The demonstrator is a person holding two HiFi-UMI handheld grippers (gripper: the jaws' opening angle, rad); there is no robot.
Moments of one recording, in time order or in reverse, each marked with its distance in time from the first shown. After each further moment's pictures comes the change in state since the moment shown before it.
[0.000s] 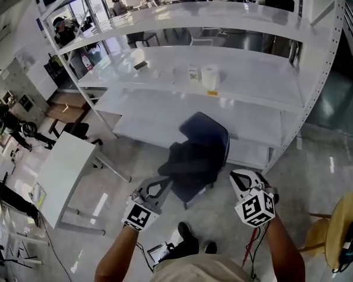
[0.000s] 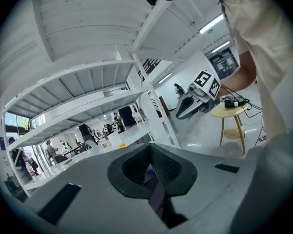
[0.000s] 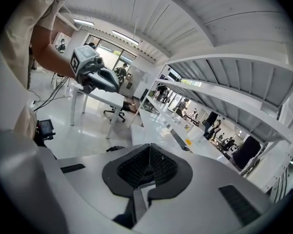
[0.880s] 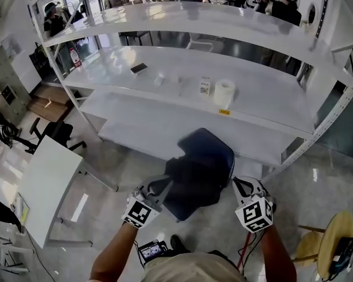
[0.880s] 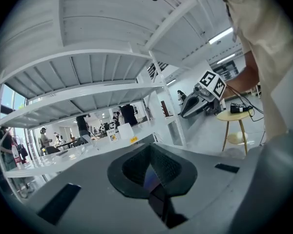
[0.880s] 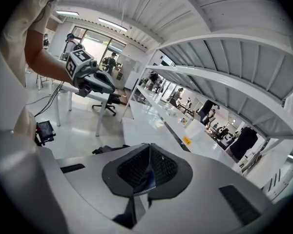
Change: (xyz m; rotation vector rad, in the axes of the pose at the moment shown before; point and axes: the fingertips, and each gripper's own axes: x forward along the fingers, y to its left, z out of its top) left arm 0.071 0.141 -0.095 -0.101 -0.058 -0.052; right arm 0.142 -0.051 0.014 0.069 0.130 -0.073
